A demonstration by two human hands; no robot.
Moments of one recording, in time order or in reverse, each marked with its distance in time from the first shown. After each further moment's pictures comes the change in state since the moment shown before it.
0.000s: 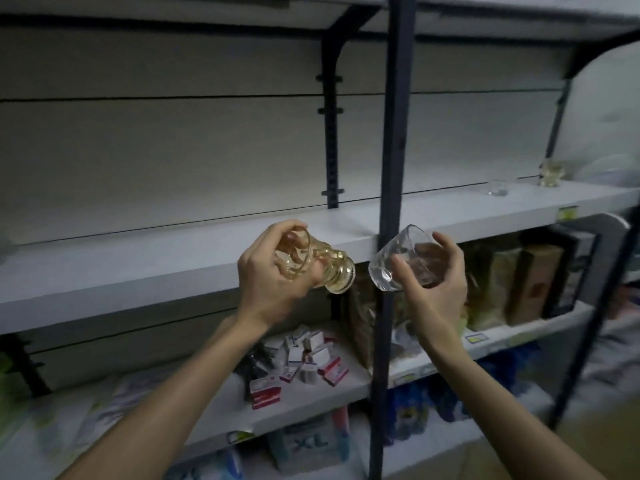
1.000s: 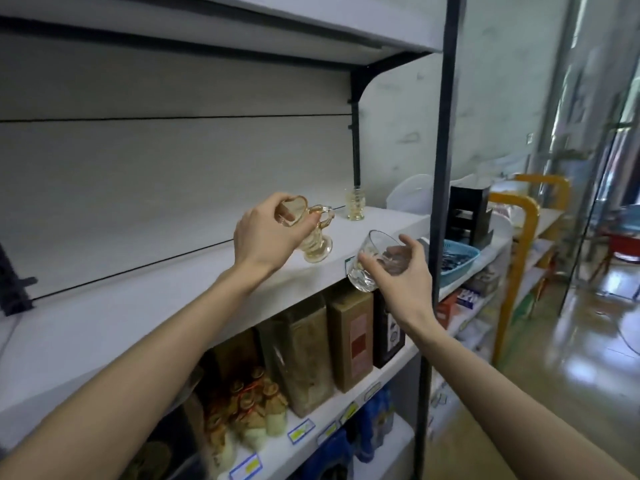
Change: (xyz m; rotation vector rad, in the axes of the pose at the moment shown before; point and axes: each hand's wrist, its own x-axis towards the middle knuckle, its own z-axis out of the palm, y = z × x) left_hand 0.235 0.090 0.542 -0.003 -0.224 -0.110; right_hand 0.349 0.201 -0.328 -0.322 0.174 0.169
